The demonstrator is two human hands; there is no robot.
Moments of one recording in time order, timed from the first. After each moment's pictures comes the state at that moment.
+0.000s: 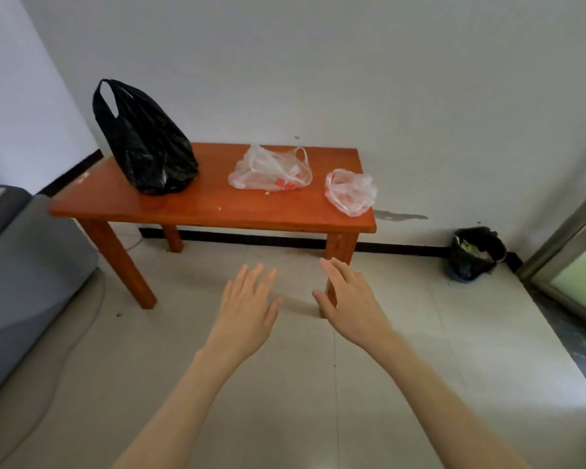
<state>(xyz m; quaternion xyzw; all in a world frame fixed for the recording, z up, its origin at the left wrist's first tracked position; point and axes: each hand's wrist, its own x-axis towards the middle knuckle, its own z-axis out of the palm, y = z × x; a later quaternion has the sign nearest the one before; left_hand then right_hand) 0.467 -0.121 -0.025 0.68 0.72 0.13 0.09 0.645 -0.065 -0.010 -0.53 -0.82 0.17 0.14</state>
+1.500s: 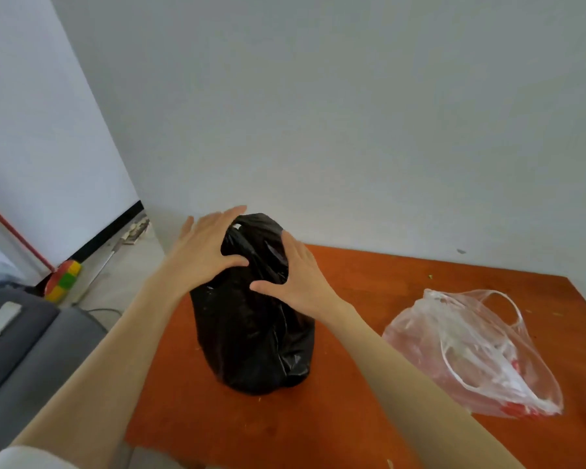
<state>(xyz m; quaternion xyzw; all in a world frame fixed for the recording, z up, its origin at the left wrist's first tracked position) -0.191 0.444 0.064 0.65 0.74 0.17 0.00 -0.008 0.489 0.023 -0.38 -0.84 0.32 0.20</state>
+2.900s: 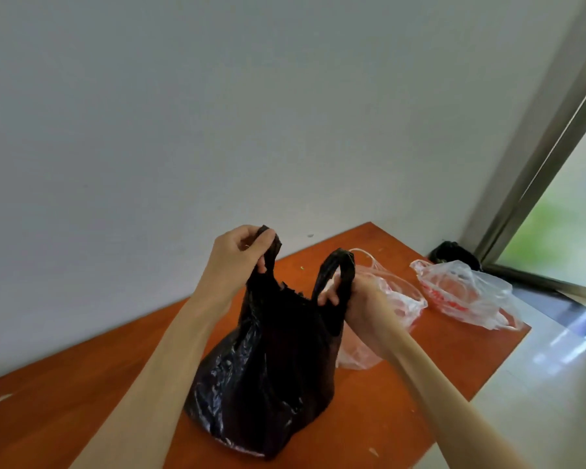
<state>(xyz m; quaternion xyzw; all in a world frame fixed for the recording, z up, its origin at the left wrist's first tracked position) -0.059 0.562 0.098 0.65 0.42 0.42 0.48 0.114 0.484 0.033 -0.44 -0.32 0.55 0.64</state>
